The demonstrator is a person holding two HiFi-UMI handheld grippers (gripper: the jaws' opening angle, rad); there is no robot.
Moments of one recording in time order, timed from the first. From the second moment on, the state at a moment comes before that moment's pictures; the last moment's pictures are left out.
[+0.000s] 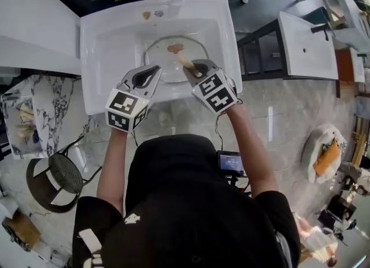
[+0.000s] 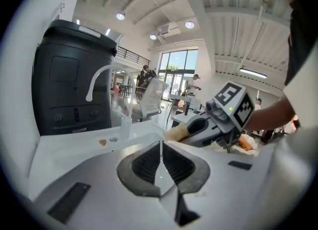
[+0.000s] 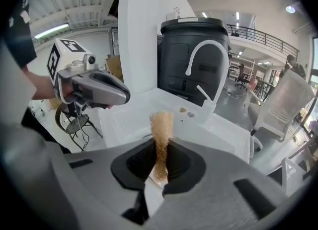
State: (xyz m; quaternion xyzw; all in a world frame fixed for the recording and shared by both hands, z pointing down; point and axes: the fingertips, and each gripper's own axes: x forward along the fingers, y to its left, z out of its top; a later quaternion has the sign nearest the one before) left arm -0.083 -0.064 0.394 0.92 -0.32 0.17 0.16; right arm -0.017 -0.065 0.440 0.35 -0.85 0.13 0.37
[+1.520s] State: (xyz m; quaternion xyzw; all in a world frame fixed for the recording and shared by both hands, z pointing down) left arm -0.048 0.060 0.180 0.91 -0.41 0.03 -0.05; right arm 0.017 0.042 0.219 0.43 -0.89 -0.01 0.16
